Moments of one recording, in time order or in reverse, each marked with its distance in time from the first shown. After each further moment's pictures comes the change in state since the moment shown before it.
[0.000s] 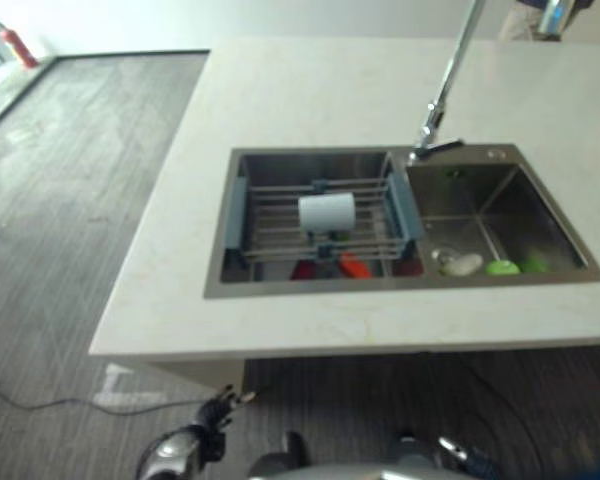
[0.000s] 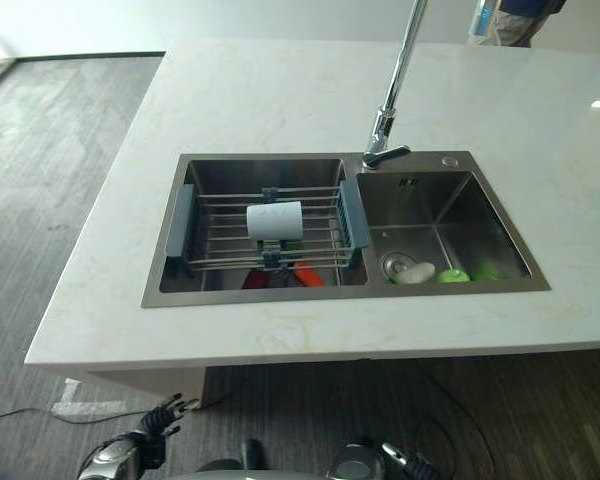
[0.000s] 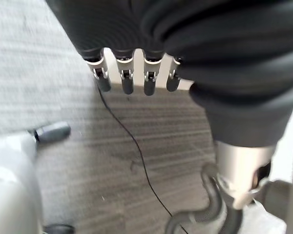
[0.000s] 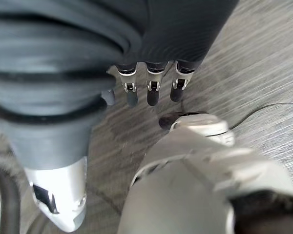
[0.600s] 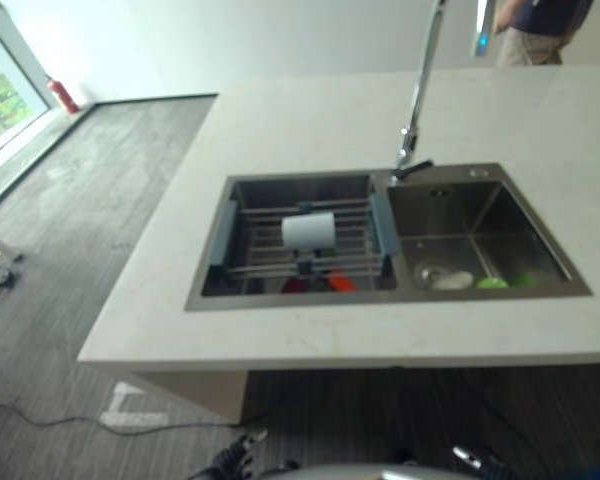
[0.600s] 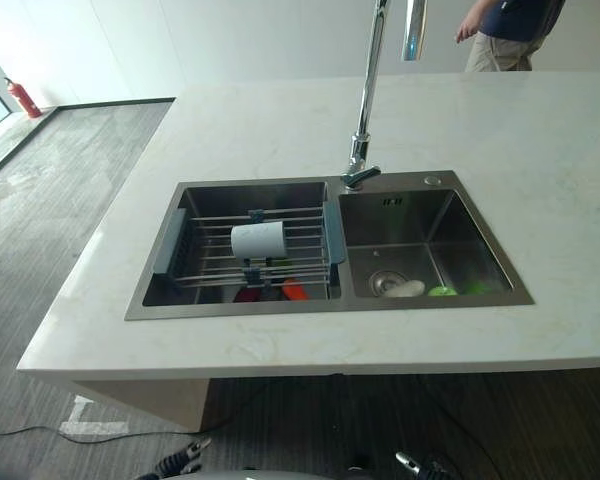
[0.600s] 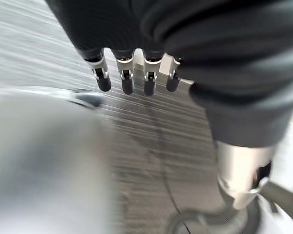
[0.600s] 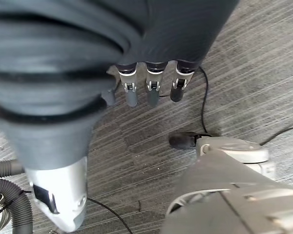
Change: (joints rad) left arm 0.118 -0.113 0.154 0.112 -0.159 0.268 -0.002; right arm 0.051 -0.059 -0.007 0.012 0.032 0.024 -0.038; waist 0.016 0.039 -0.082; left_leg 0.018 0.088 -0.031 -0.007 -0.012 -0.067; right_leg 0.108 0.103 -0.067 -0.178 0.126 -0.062
